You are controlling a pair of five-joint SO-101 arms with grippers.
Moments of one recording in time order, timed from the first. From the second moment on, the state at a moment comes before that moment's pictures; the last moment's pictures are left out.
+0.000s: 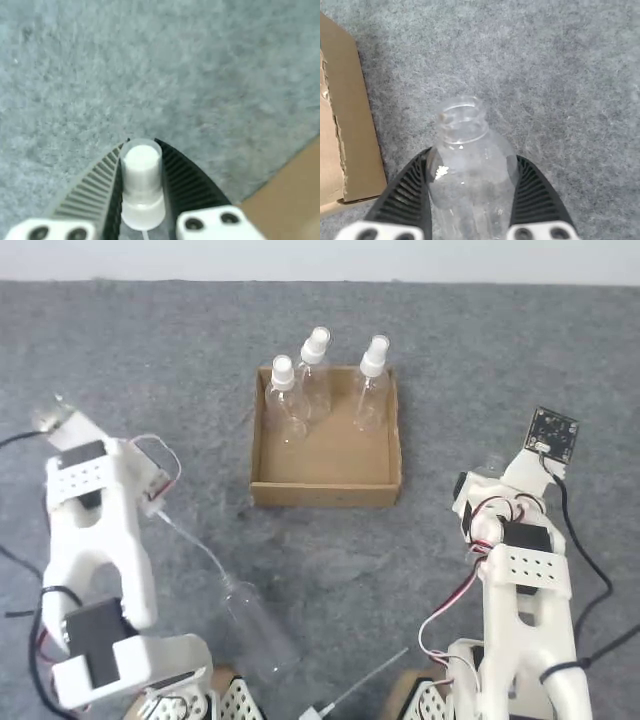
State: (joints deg) left arm -26.5 -4.6 32.7 61.3 33.4; right arm 5.5 -38.3 63.2 35.7 -14.5
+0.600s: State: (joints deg) left arm -26.6 -5.8 14.4 75.3 33.4; right arm 5.5 -38.3 63.2 35.7 -14.5
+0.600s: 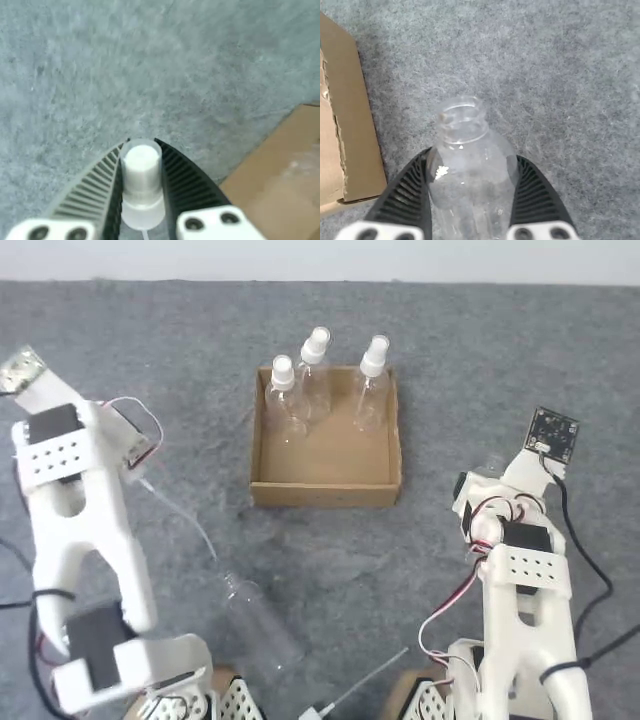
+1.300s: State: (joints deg) left arm -16.1 -40.0 19.4 74.2 33.5; right arm 5.5 -38.3 63.2 35.7 -10.4
